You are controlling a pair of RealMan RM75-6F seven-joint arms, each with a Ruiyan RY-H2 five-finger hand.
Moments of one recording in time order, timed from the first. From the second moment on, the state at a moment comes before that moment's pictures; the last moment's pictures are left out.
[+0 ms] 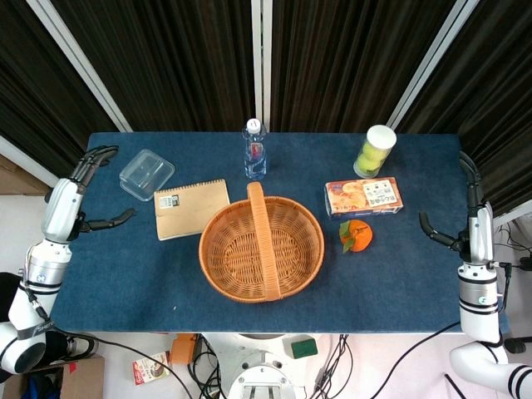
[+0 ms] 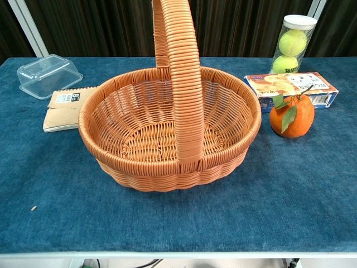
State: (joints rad) left arm -0.41 -1.12 -0.29 -1.63 1.53 1.37 -0.54; right arm 0.34 -1.38 0.31 -1.38 -1.57 1.65 0.69
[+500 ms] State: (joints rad) left arm -0.46 -1.08 -0.25 -1.69 1.52 1.30 -0.40; right arm 0.33 -1.39 0.28 -1.31 -1.57 1.66 0.73
